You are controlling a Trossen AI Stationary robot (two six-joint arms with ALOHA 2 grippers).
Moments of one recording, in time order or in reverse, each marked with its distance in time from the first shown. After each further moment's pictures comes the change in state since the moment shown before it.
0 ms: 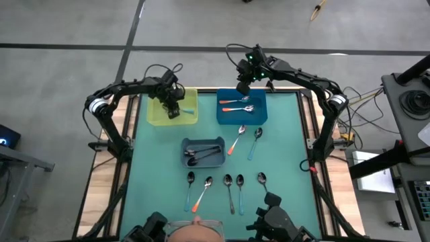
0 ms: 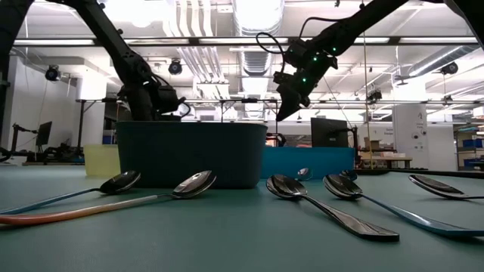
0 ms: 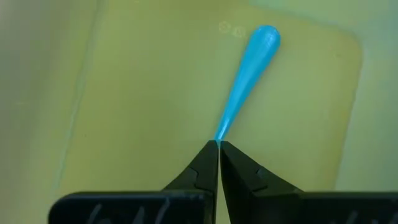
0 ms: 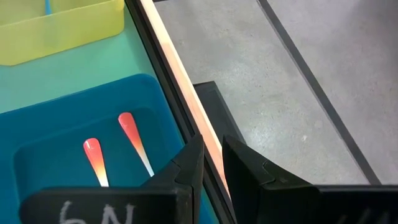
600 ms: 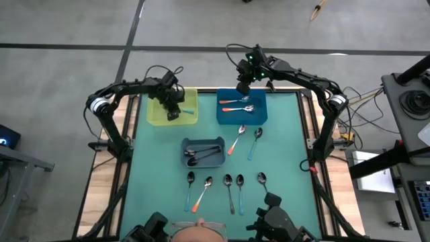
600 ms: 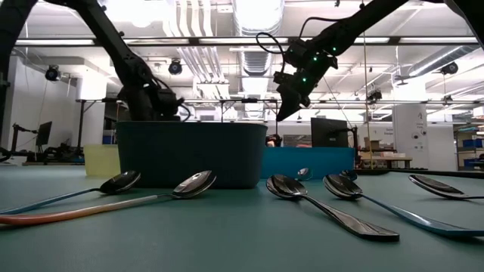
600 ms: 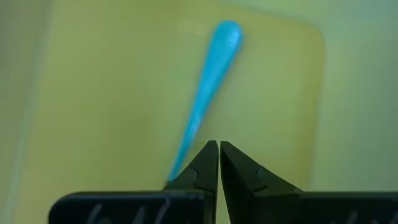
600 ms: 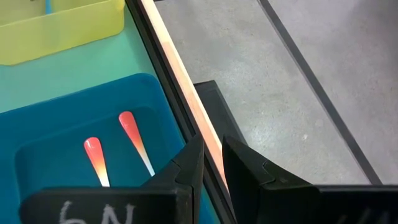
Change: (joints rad) left arm 0.002 0.021 -0.003 -0.022 0.080 0.070; right arm 0.000 -0.001 0.000 -0.004 0.000 0.002
